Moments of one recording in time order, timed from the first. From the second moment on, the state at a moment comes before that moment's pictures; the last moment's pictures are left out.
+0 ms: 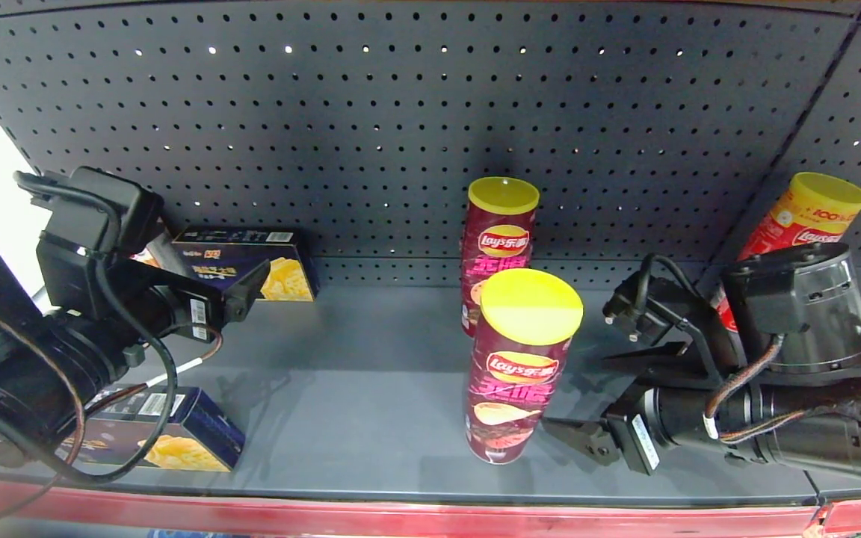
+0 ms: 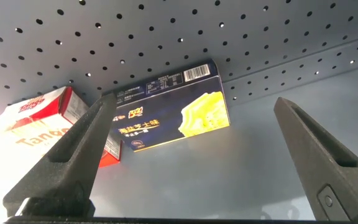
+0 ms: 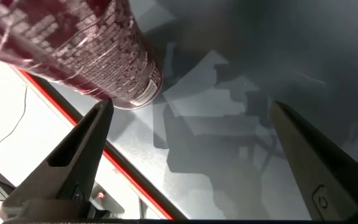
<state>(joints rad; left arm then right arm) -0.29 1.44 -0.54 -0.95 0.19 0.32 0.72 1.51 -0.85 -0.12 -0.07 -0.10</state>
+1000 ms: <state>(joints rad) -0.28 1.44 -0.54 -0.95 0.19 0.33 0.71 1.44 -0.81 -0.12 -0.07 -0.10</state>
